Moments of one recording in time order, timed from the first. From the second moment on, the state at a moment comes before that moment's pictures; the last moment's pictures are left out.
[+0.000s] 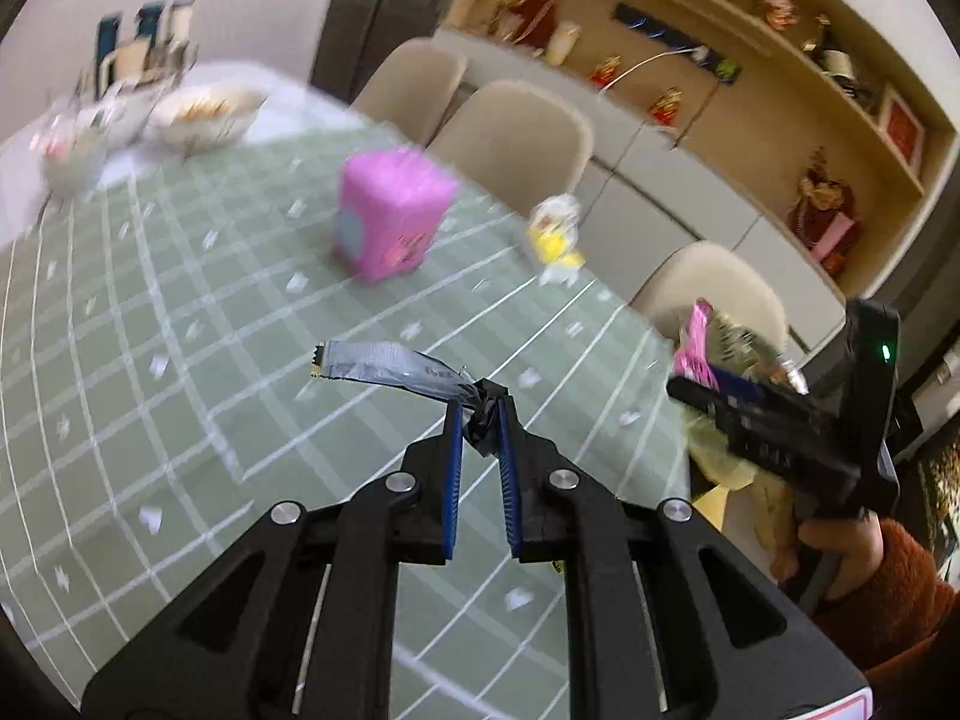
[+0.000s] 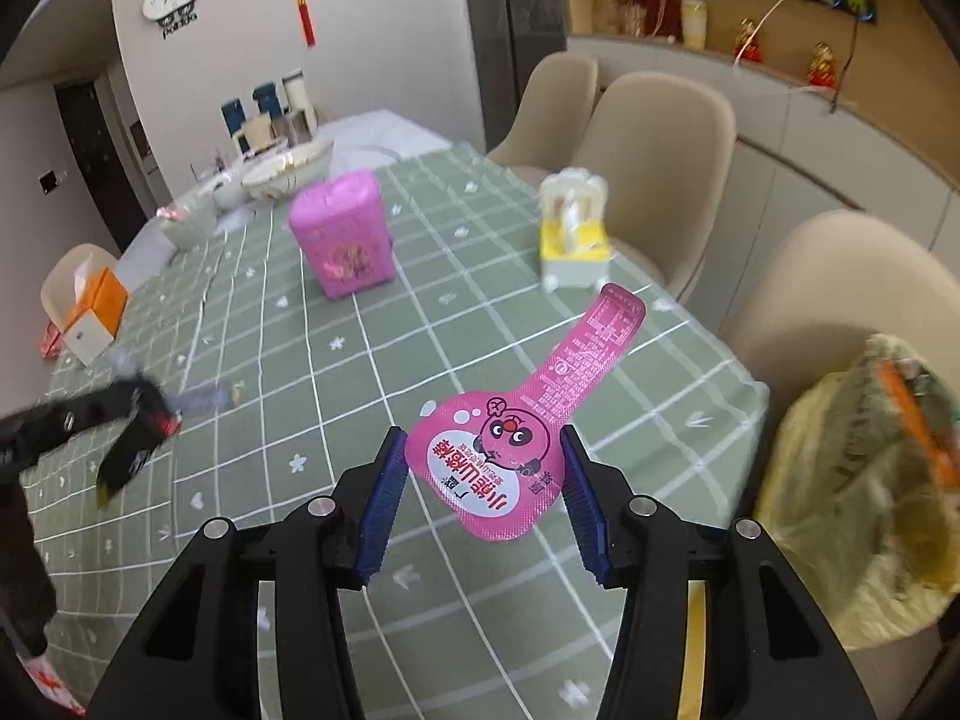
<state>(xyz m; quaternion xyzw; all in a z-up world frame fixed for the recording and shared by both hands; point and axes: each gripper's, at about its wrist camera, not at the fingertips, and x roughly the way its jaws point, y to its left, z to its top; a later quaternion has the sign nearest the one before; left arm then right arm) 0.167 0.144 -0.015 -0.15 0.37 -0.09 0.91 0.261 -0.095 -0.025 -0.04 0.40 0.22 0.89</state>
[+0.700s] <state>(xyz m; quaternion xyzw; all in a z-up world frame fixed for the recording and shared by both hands) 0.255 -0.074 0.091 -0.11 0.28 -0.28 0.91 0.206 -0.332 0.103 -0.02 0.26 0.04 0.96</state>
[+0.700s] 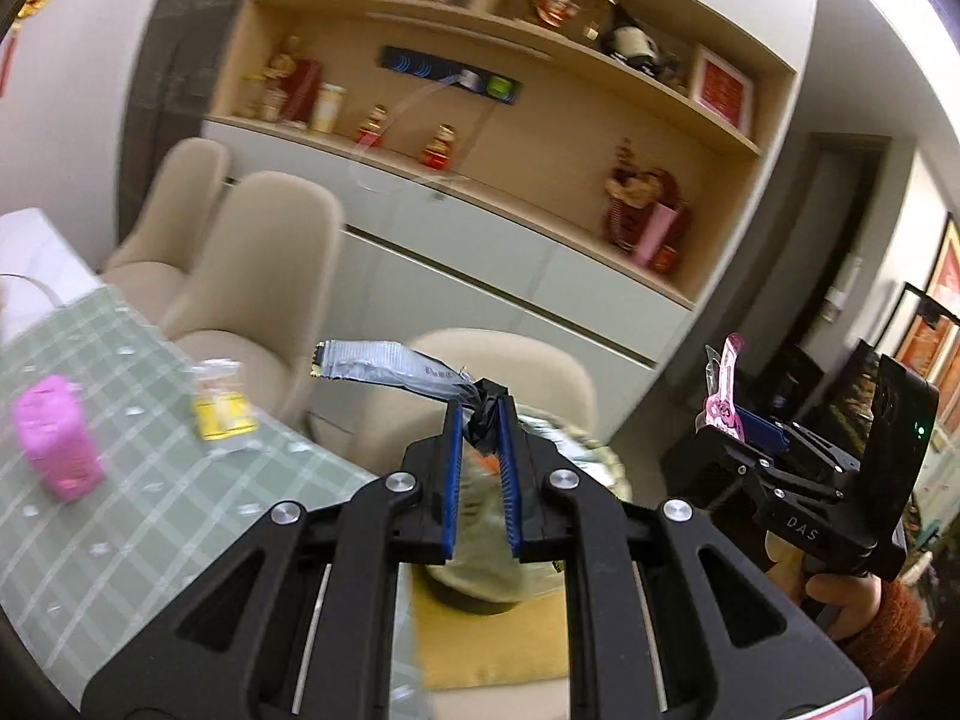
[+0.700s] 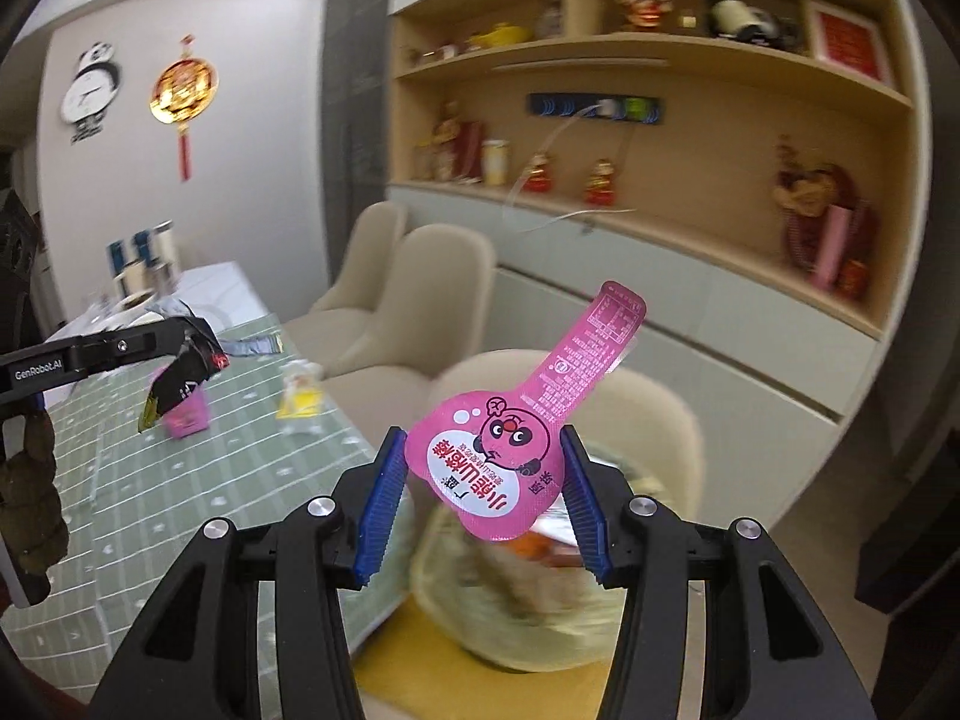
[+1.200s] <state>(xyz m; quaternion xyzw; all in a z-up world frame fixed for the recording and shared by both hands) 0.367 -0.262 -0.031 -0.03 0.41 -0.32 0.85 0.222 -0.468 0.069 0.00 0.27 -0.01 0.96</state>
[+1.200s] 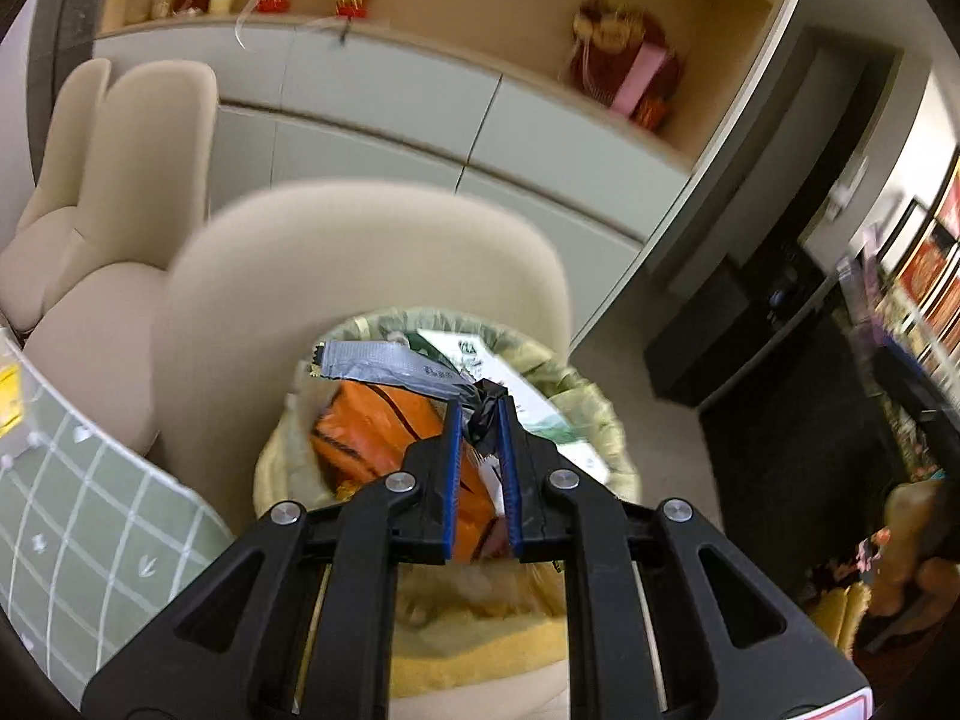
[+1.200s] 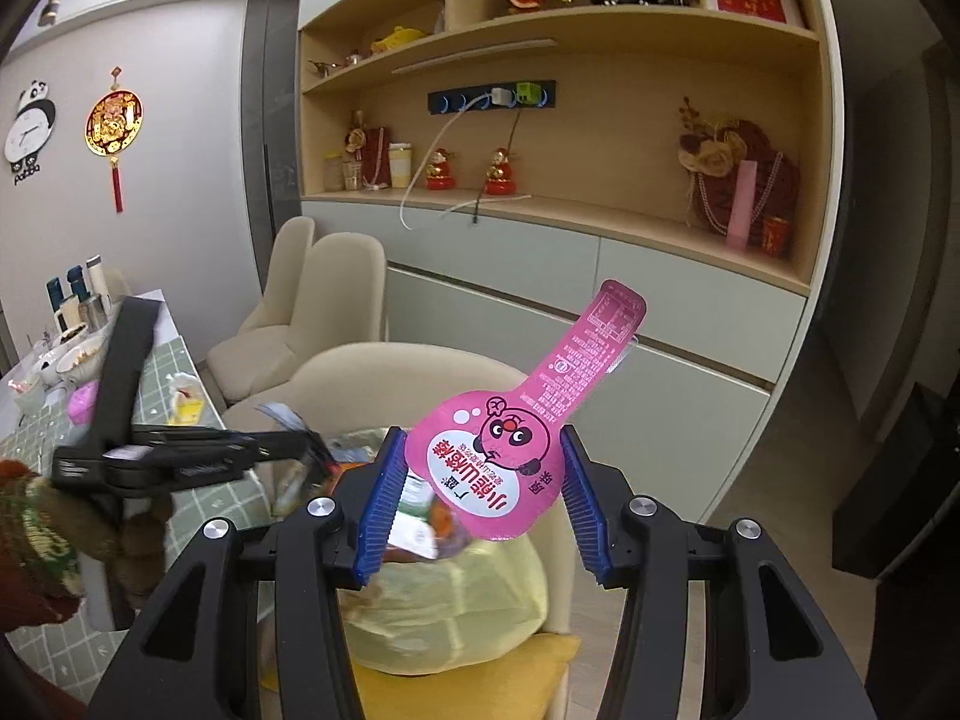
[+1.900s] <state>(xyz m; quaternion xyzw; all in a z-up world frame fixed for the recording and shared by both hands) 0.353 -0.226 -0.035 -0.07 0.44 -0.22 0.87 0.304 -0.454 0.004 0.06 0.33 0.12 0.93</state>
